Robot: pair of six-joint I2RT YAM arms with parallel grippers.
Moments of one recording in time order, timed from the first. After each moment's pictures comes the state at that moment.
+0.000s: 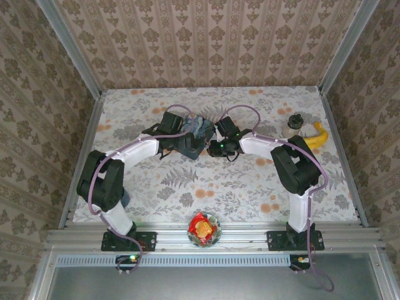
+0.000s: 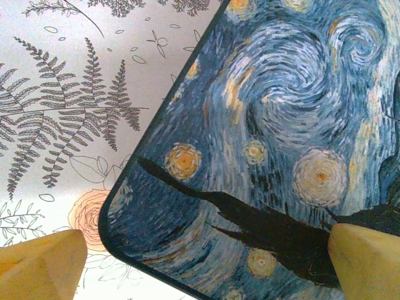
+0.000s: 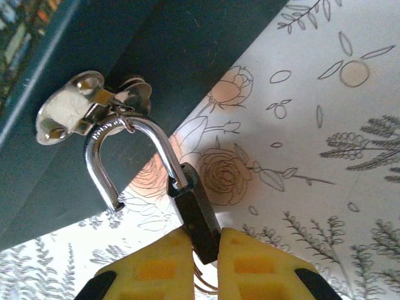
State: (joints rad) left arm -0.53 1.70 1.12 -0.38 -0.08 -0.44; right arm 0.53 1.96 1.25 -0.30 -0.22 0.48
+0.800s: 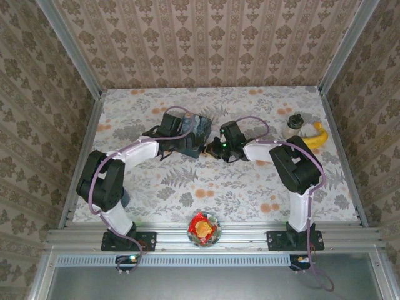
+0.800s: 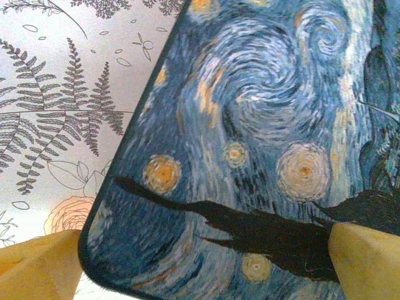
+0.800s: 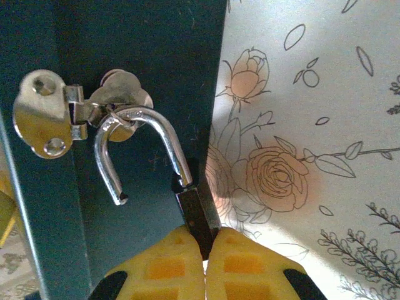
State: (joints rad) left arm -0.53 1.70 1.08 -0.30 -0.05 -0.46; right arm 0.50 1.96 1.09 0.08 -0.40 1.02
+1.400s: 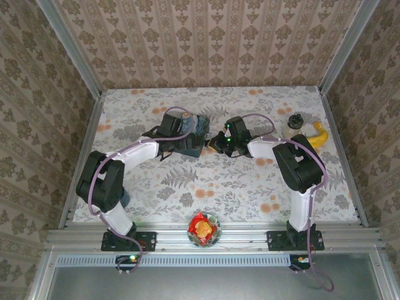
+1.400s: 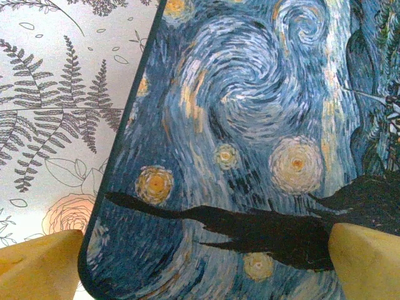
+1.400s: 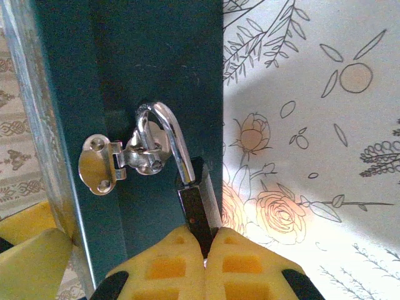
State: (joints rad) left arm -0.53 1.69 1.07 -0.30 -0.05 -0.46; right arm 0.44 1.96 1.10 0.12 -0.44 1.05
